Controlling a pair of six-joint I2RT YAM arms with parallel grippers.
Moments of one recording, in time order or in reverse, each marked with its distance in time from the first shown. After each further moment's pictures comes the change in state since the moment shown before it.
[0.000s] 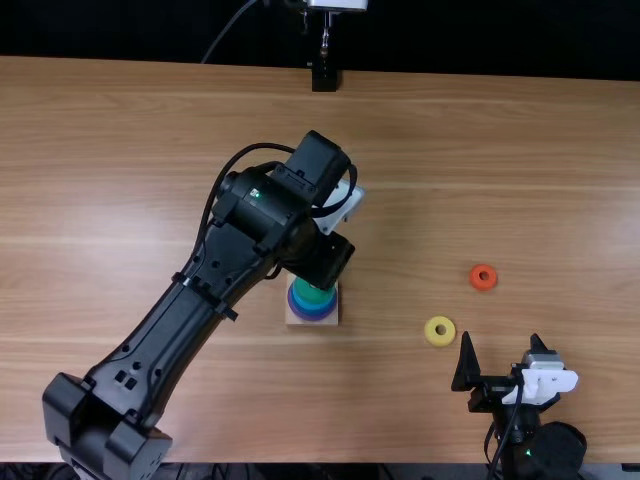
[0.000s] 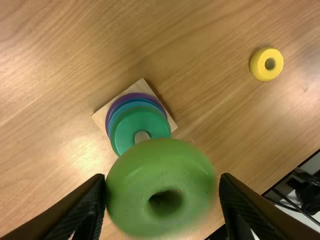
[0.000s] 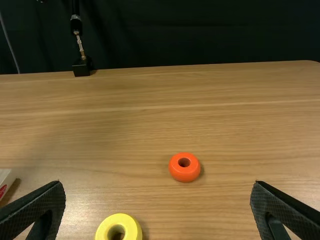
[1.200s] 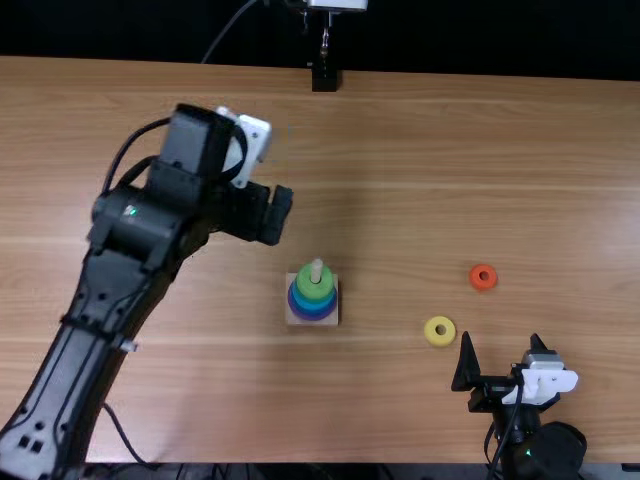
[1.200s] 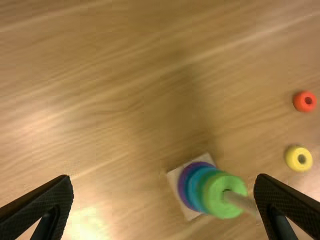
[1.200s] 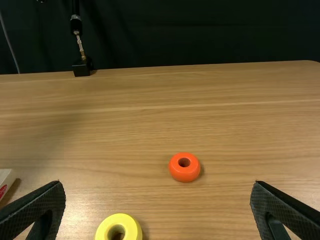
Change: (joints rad) left arm 0.250 -0.277 -0.266 0.373 -0.018 0.000; right arm 0.000 0.000 0.000 0.000 0.000 0.000
